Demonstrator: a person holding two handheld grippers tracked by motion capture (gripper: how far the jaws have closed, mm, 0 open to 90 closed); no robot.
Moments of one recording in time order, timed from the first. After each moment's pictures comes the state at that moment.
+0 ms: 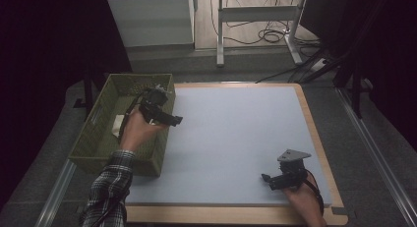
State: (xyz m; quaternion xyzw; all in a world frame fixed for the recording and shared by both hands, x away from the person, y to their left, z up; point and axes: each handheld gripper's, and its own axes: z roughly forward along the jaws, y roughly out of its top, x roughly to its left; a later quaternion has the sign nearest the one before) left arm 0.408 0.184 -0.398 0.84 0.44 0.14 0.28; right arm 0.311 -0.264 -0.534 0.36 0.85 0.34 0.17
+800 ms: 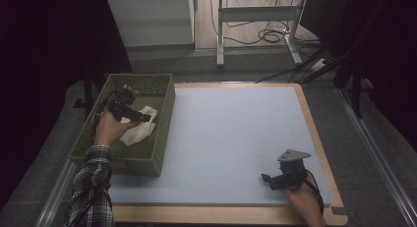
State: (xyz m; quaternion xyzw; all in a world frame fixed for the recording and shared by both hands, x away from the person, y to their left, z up) left arm 0.430 0.286 -0.440 0.80 0.54 0.14 0.22; right arm 0.311 -0.264 -0.534 0.36 0.85 0.34 0.17
